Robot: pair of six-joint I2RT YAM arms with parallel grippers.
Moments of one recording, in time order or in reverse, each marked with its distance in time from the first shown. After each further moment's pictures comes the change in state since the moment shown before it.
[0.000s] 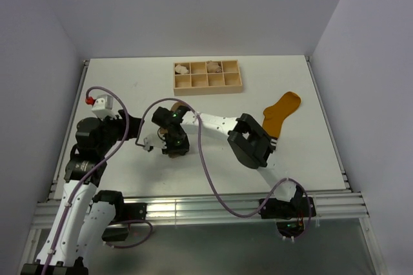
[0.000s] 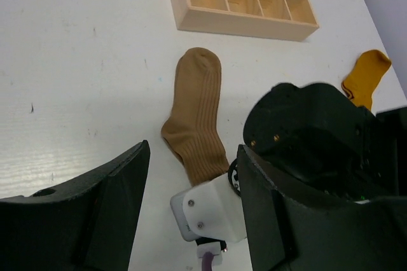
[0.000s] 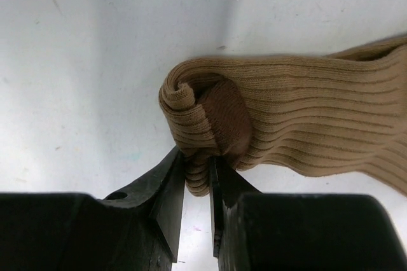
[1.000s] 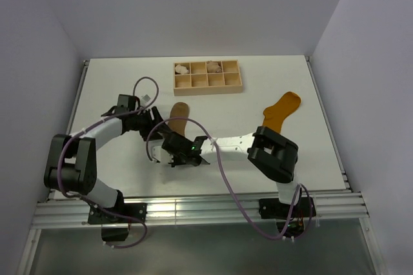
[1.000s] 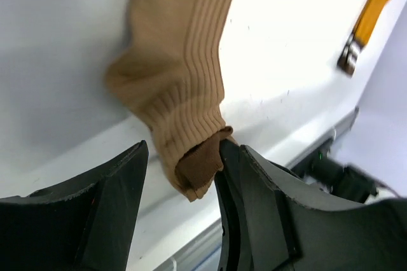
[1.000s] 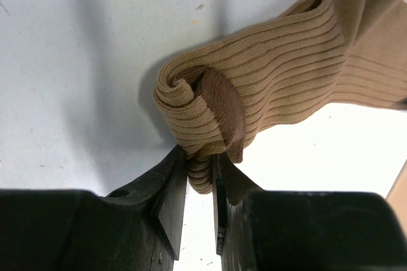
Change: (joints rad) left arm -0.066 0.966 0.203 0.019 0.402 -0.152; right arm 0.146 -0.318 -0.601 0.635 0.411 0.158
